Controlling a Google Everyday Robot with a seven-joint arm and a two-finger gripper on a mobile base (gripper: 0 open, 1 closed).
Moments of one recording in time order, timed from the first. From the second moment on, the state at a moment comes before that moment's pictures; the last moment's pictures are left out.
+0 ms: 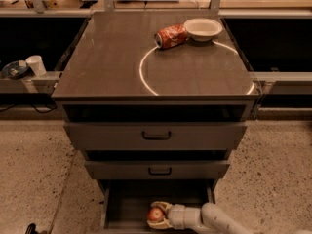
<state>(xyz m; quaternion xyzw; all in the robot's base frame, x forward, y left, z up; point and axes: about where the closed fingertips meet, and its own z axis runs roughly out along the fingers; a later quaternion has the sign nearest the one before) 0.452 0.000 0.228 -0.46 0.65 0.40 0.45</state>
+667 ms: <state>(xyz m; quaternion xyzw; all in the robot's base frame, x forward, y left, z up) 0.497 0.077 0.203 -0.50 0.62 0.42 0.44</state>
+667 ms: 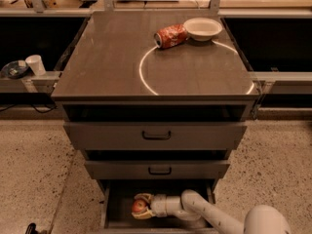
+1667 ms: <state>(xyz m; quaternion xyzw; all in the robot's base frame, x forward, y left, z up) 0.499 0.120 0.155 -0.50 0.61 0.45 0.42</state>
